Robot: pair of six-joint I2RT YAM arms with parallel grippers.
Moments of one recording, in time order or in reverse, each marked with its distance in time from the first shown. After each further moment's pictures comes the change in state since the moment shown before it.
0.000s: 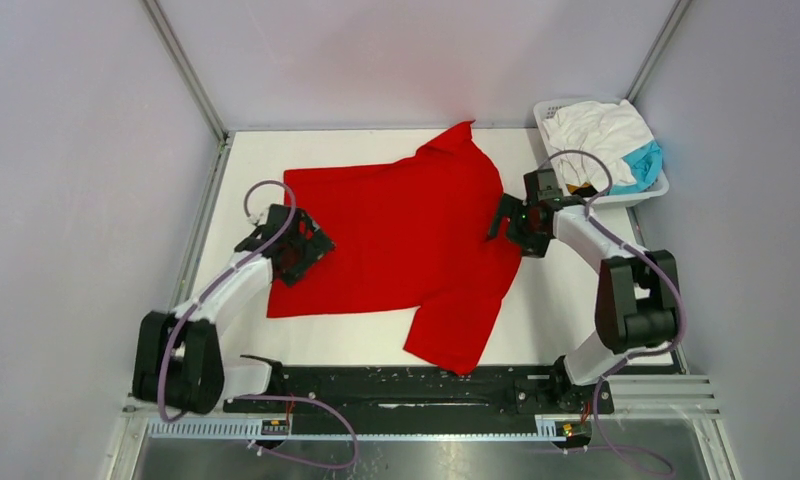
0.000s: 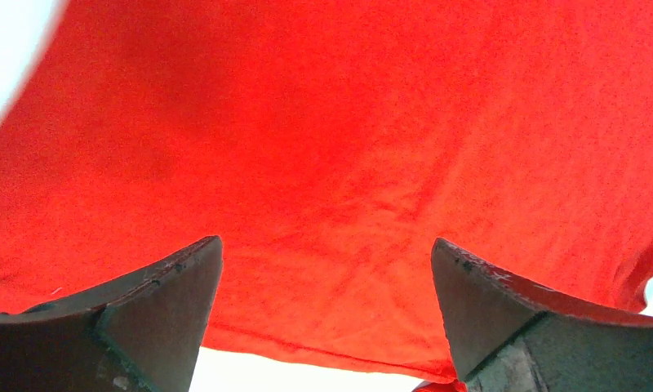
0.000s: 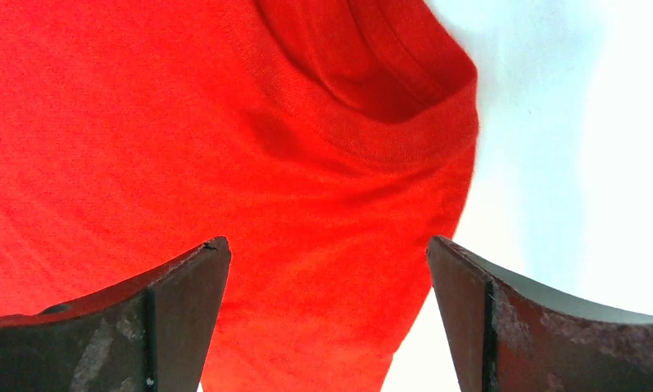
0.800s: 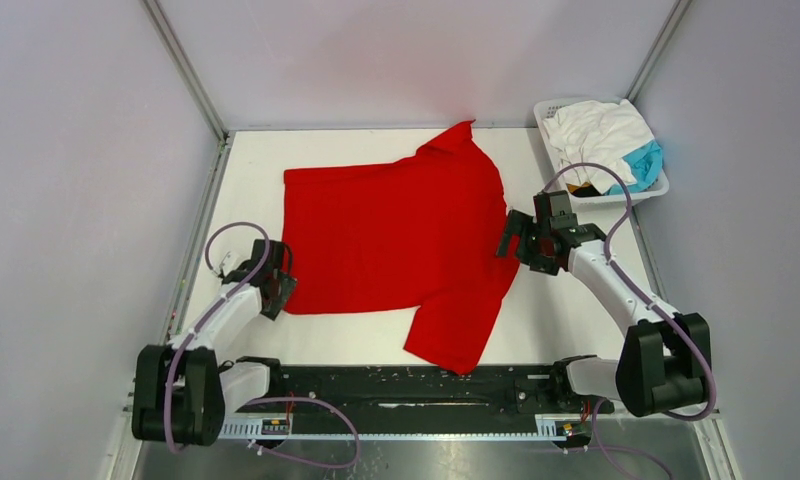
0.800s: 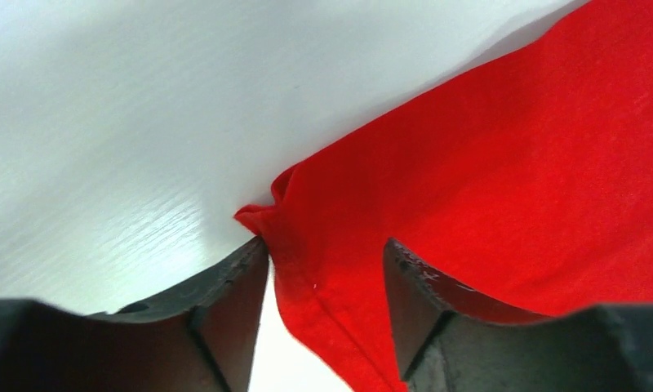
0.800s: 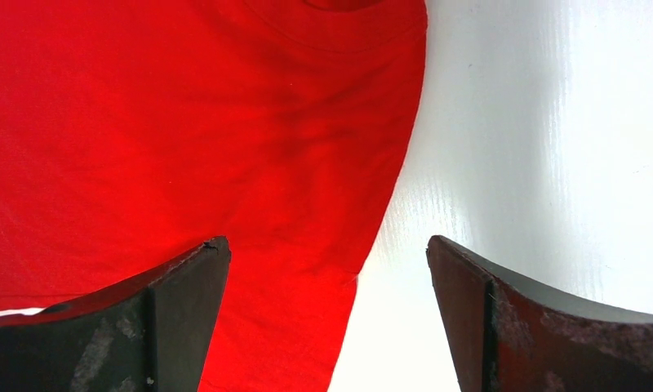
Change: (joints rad) left arm 0.136 -0.260 -0.284 -0.143 -0.296 -0.238; right arm 0.036 -0.363 -0.198 -0.055 0.090 -0.029
